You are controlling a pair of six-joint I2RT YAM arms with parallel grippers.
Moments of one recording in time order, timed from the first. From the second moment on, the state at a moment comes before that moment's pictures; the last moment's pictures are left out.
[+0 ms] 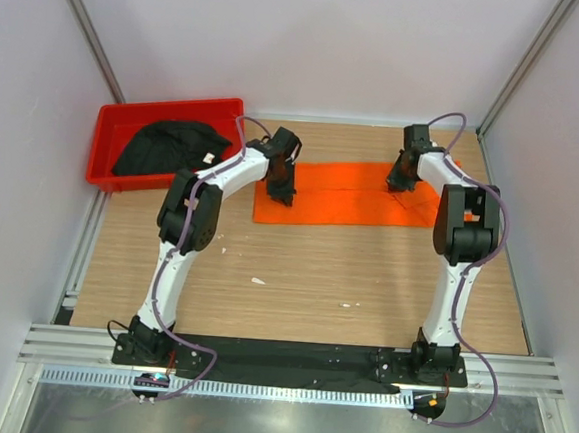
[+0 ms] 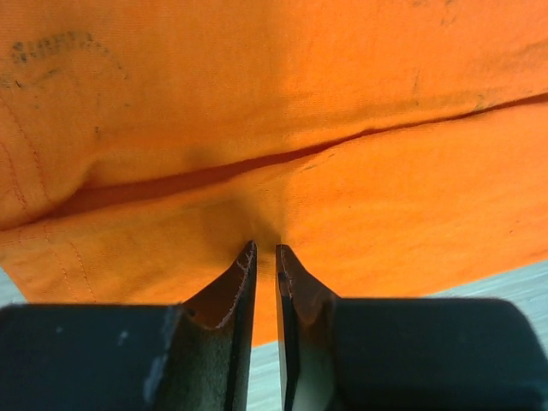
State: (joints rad) left arm -0.51 2.31 1.89 -0.72 0.08 -0.52; right arm 0.06 2.15 1.63 -0.52 0.08 0.51
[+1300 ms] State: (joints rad) left arm -0.55 2.18 1.70 -0.80 0.19 -0.37; right arm -0.01 2.12 1.63 -0.73 0.21 0.77
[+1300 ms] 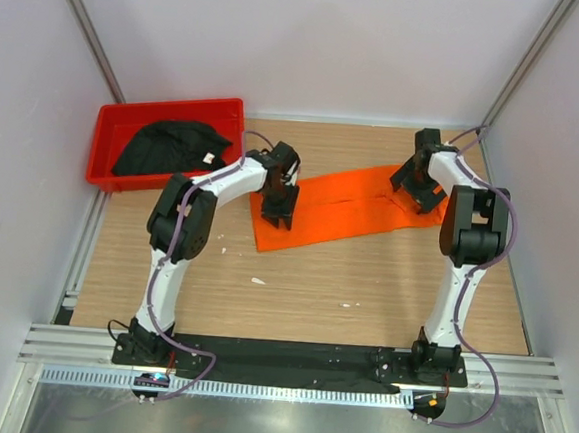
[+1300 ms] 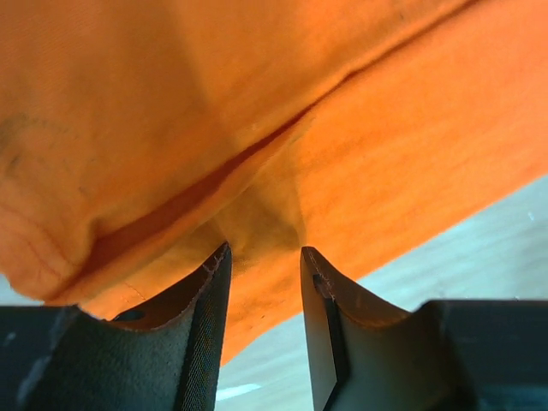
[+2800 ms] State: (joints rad) left arm -0.68 1.84 1.57 -0.69 0.36 -0.58; right arm 0.19 2.38 2.13 -0.67 0.32 0.32
